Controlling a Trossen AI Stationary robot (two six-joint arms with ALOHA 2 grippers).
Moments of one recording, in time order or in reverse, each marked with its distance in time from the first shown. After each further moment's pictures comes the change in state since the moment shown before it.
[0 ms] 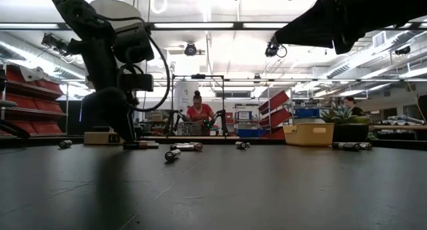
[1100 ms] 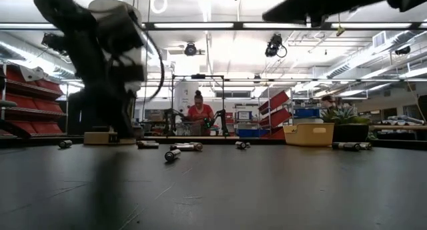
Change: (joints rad) left arm -0.145 -0.115 -0.061 0.084 -0.077 -0.031; right arm -0.325 -0.310 -0.002 -0.159 -0.318 -0.309
